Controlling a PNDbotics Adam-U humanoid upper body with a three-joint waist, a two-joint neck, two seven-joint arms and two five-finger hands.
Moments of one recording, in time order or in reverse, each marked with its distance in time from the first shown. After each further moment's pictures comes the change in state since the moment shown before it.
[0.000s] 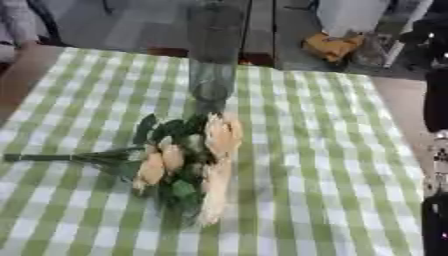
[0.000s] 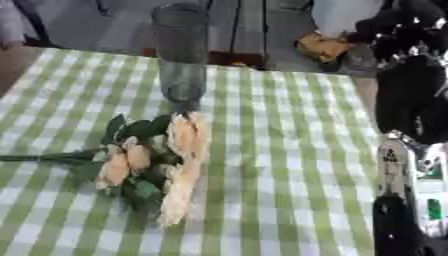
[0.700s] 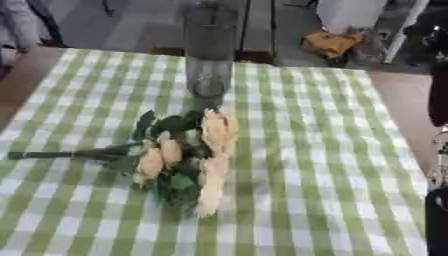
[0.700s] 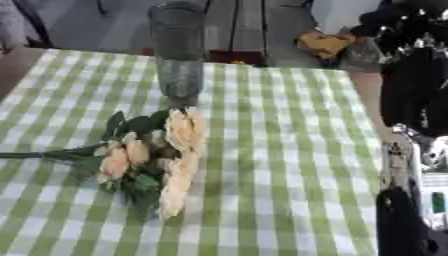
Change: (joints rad) left arm -0.146 0.251 -0.131 0.000 -0.321 0.299 -0.425; right arm 0.013 0.000 0.017 0.000 -0.002 0.009 0.005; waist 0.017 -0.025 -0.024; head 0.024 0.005
